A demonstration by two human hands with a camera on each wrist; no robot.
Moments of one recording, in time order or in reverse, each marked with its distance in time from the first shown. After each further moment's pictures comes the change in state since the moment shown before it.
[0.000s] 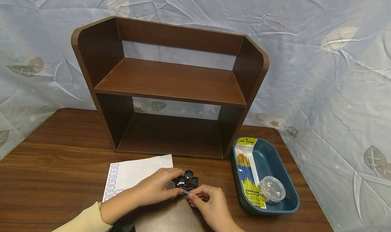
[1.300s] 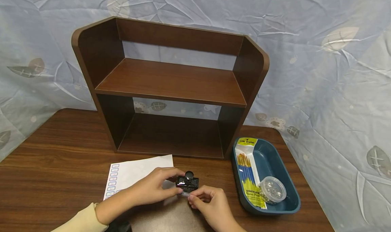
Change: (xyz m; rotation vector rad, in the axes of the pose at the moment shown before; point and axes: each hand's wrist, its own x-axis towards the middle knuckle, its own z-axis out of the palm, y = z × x) left_hand -0.006 -0.007 -0.005 -0.158 0.023 0.022; right_hand -0.003 0.002 -0.004 0.022 -0.060 -0.015
